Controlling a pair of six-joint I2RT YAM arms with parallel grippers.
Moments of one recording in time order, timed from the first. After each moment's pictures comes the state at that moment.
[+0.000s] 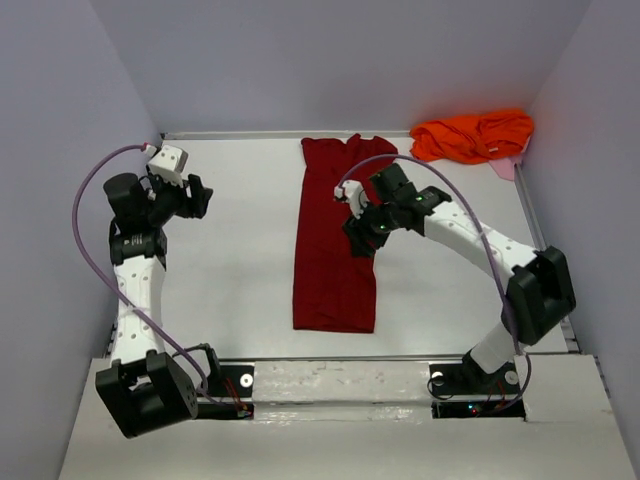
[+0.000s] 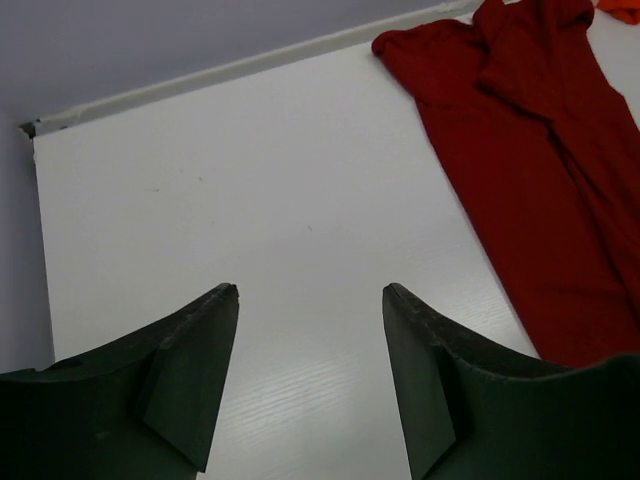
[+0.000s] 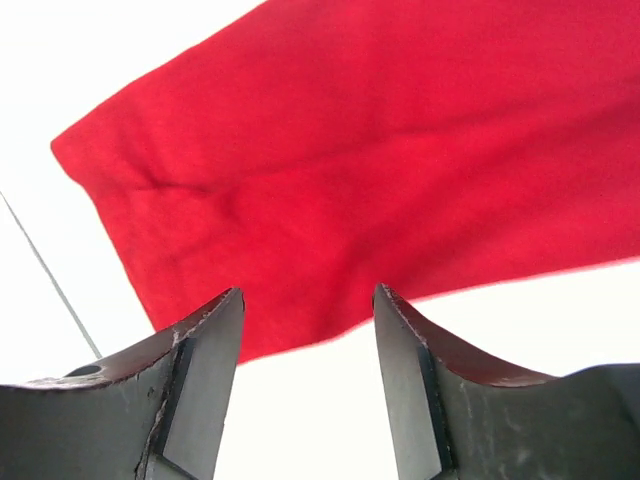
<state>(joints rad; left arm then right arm) 0.28 1.06 0.86 -0.10 0.60 0.19 0.64 1.66 1.33 -0.68 -0.42 -0.31</state>
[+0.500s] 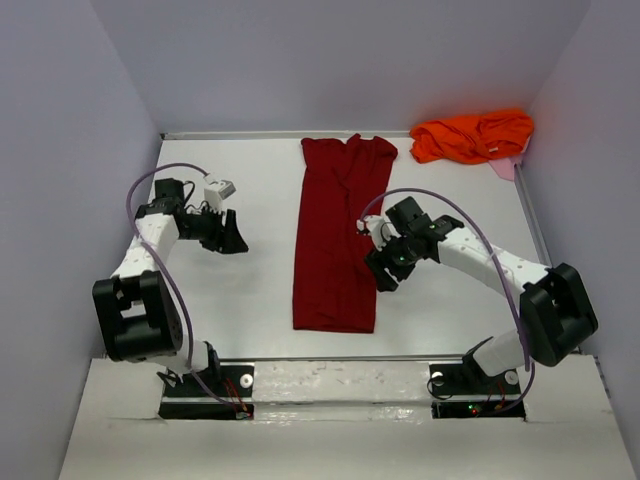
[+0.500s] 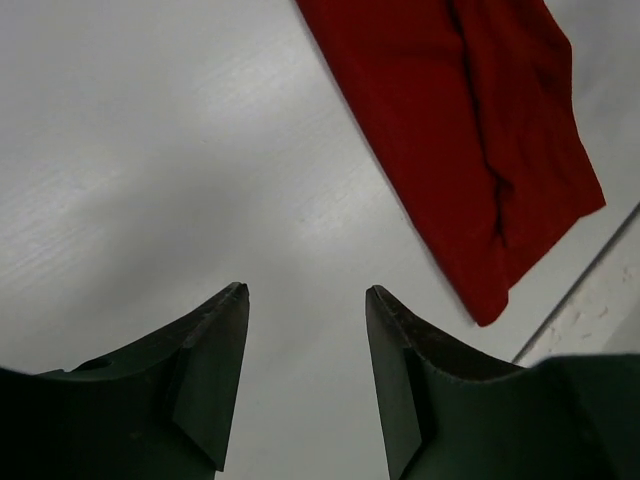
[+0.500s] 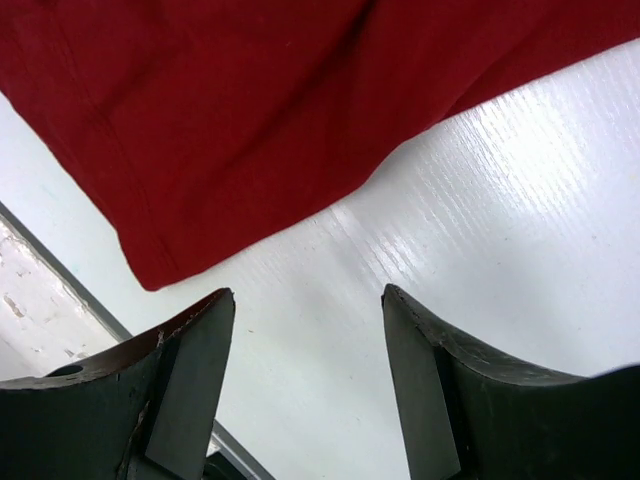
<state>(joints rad) 0.18 1.42 1.03 -0.70 0.82 0.42 0.57 1.46 1.00 -0.71 -0.33 -0.25</state>
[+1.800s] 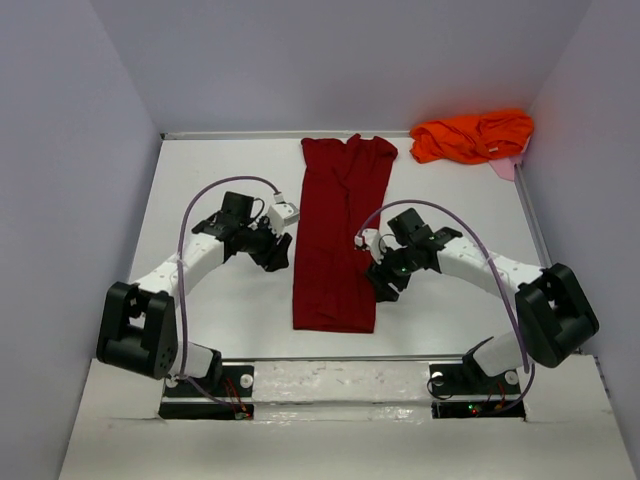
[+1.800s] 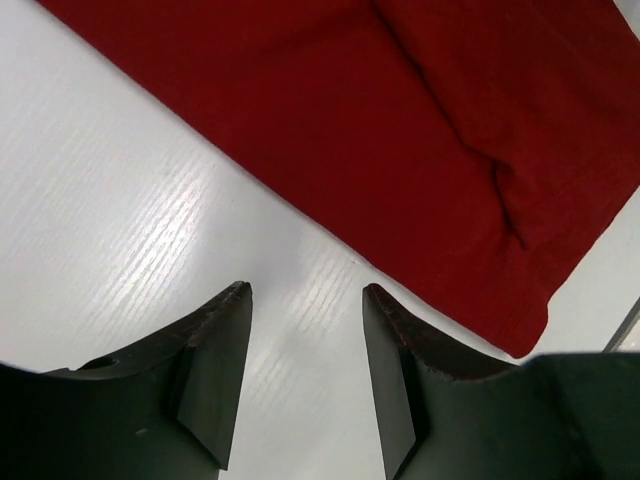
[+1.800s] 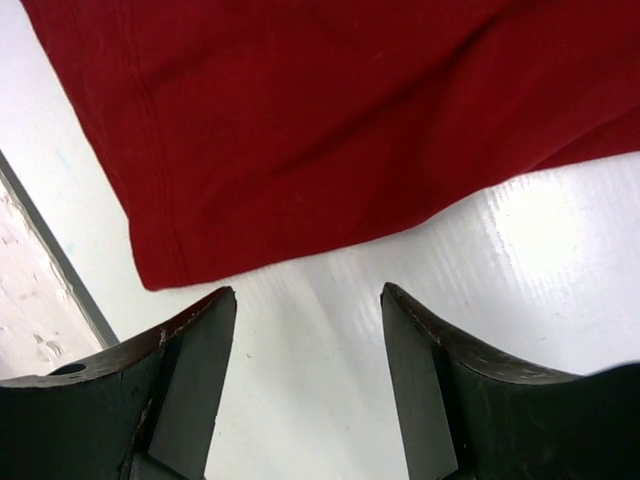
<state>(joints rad) -0.27 1.43 0.89 -0.48 0.58 0.42 0.56 1.46 0.89 -0.57 -0.47 -0.40</state>
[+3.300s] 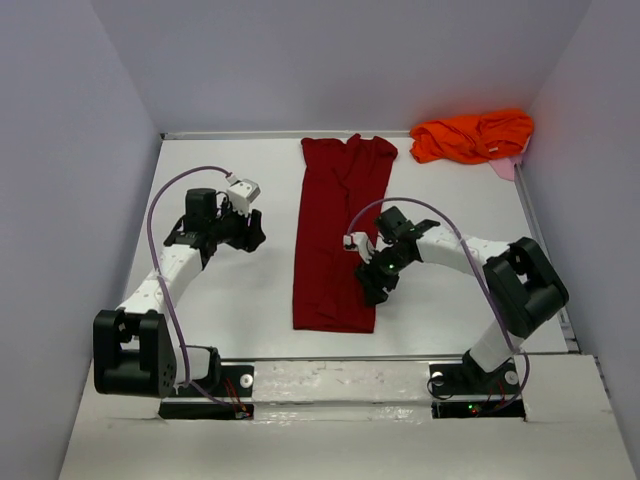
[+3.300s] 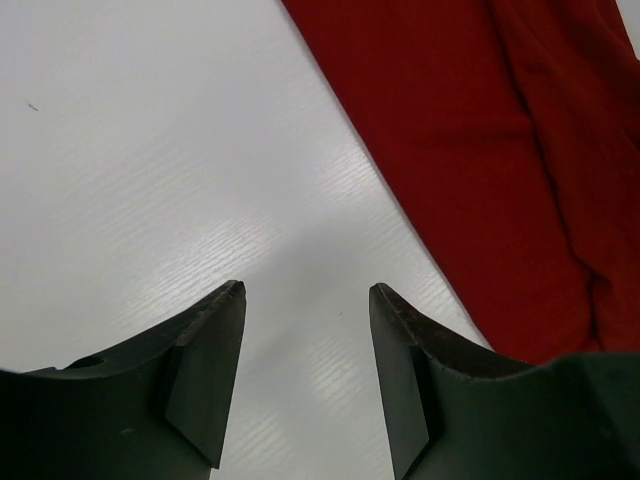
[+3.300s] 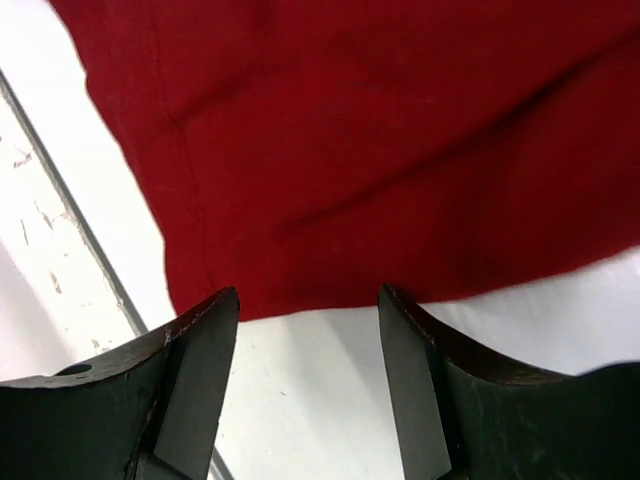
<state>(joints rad) -0.10 1.26 0.78 -0.22 0.48 0.22 0.55 1.64 0.97 -0.61 -0.59 -0.36</state>
